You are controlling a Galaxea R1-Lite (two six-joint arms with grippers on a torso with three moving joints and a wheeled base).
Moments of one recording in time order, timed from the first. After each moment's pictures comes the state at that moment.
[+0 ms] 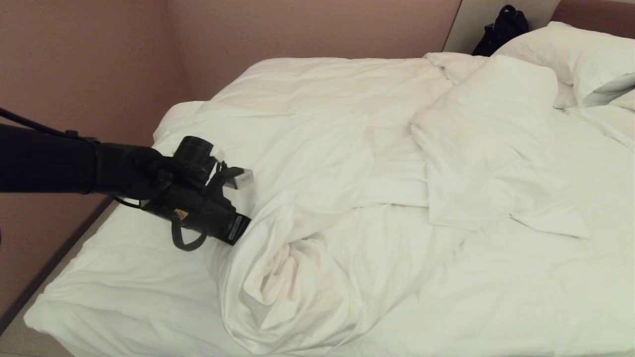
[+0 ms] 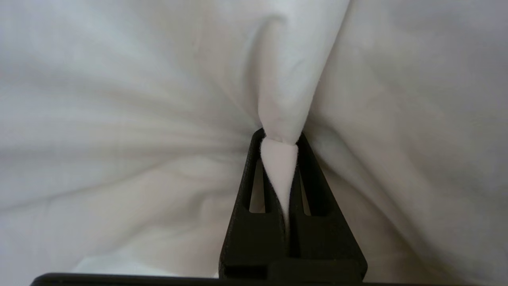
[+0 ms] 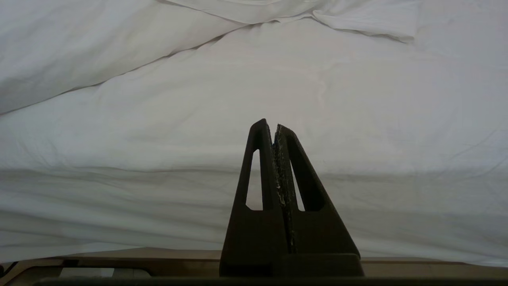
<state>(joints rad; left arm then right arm) -0.28 1.94 -1.39 0.42 -0.27 0.20 0.00 0.00 0.00 0.00 0.01 -0.01</state>
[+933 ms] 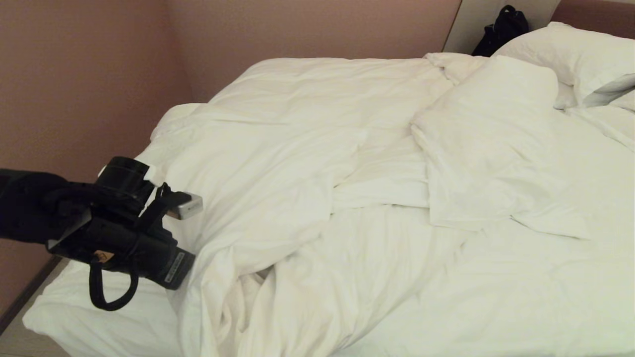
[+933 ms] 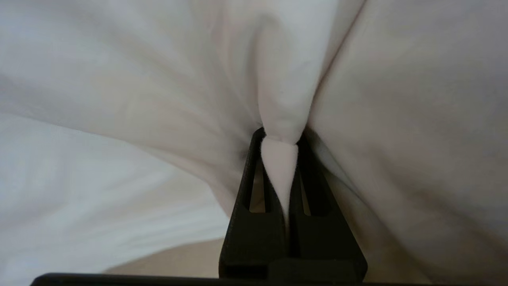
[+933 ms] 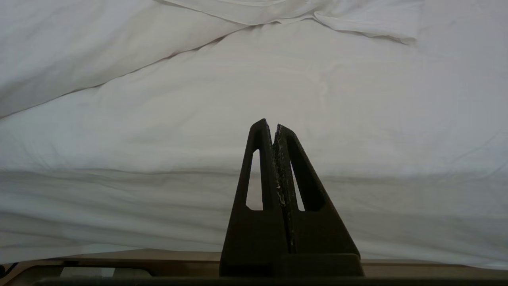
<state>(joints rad) -0.17 1.67 -1.03 0.41 -0.13 0.24 0.00 0.00 0.00 0.00 0.01 -0.01</state>
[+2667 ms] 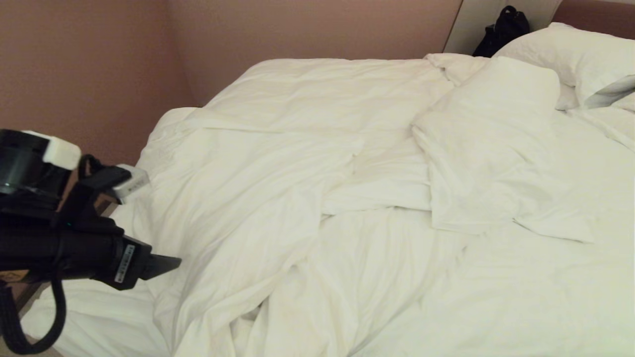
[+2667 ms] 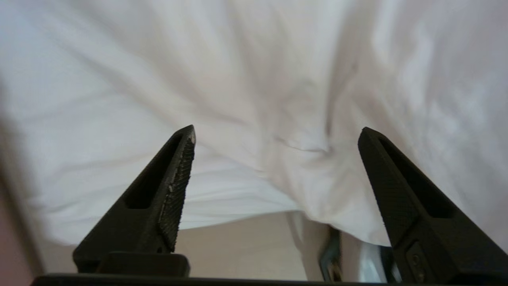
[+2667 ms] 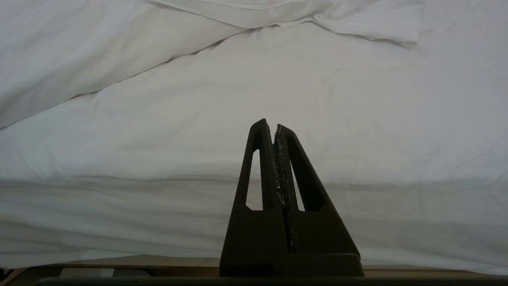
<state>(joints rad) -0.17 1.36 -0.96 0.34 -0.01 0.18 0.00 0.00 0.00 0.00 0.01 -0.01</state>
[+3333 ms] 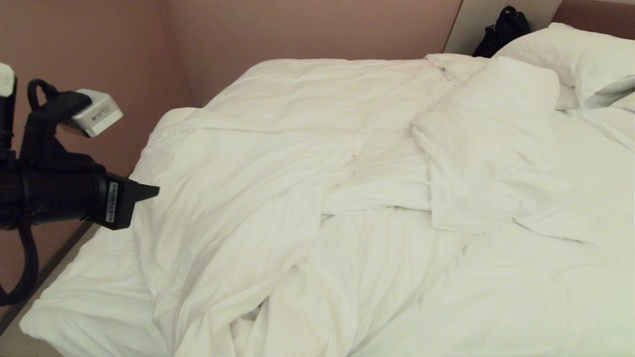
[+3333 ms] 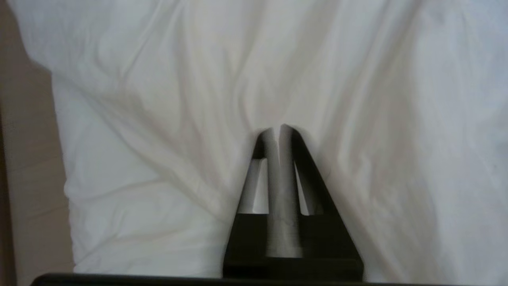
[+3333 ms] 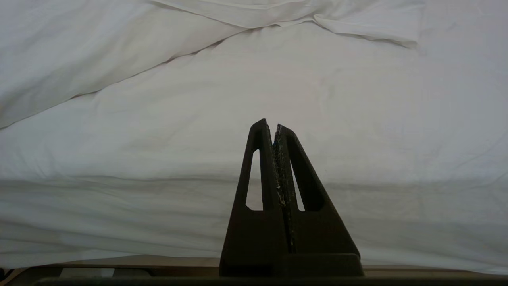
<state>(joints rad) -0.18 1.34 -1.10 0.24 -0.07 0.18 0.00 0.00 0.00 0.00 0.01 -0.01</state>
